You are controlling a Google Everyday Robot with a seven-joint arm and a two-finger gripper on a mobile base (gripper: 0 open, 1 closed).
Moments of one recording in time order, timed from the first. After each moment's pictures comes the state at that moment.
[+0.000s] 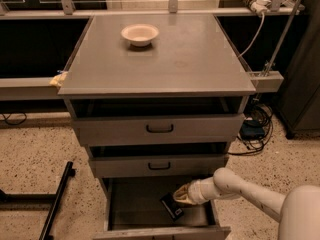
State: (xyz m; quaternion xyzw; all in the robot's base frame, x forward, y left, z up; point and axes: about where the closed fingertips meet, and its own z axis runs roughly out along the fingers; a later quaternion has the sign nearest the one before) arm 0.563 -0.101 0.288 -0.67 0.63 0.21 0.34
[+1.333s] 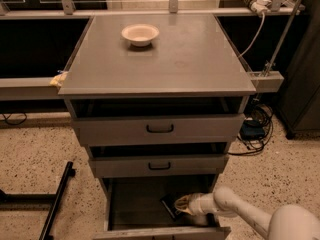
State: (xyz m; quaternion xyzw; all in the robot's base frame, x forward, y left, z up) arm 0.567 -0.114 0.189 -0.63 0.66 0.19 0.38
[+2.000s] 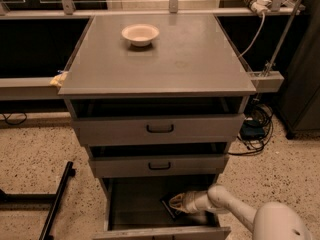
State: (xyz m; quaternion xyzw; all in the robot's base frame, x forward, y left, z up) arm 0.582 -0.089 0.168 -0.62 0.65 0.21 0.38
